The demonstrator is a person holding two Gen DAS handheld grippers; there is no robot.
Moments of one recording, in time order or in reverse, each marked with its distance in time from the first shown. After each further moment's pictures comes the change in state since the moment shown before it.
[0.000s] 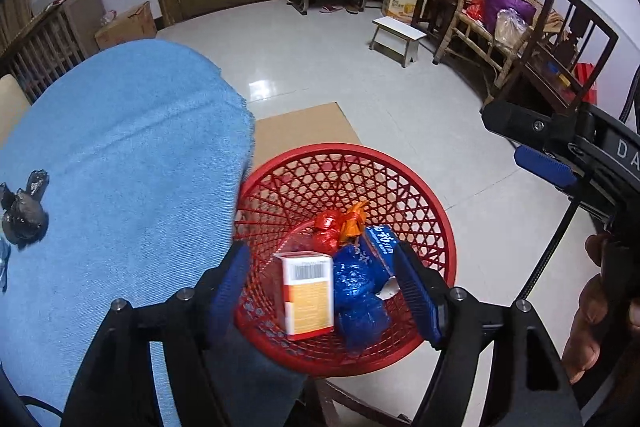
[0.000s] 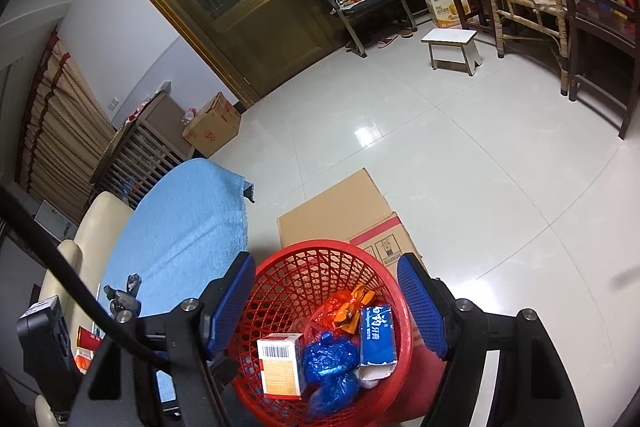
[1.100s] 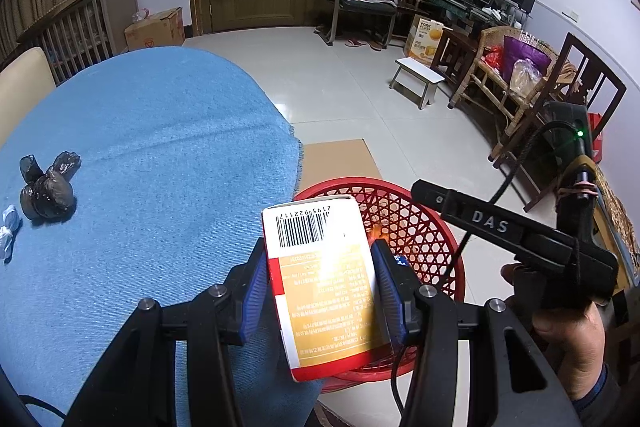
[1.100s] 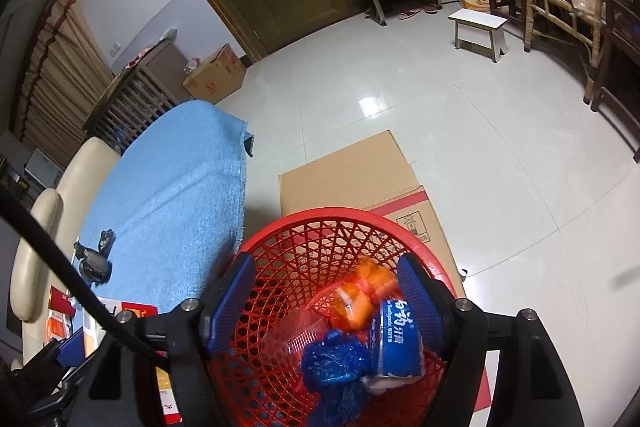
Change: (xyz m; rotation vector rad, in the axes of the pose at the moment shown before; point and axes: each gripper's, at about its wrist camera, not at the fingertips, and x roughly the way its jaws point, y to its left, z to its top) left arm -0.026 0.037 -0.004 -0.114 -0.116 -0.001; right arm 0.076 0.030 -0.018 -0.117 0.133 -0.027
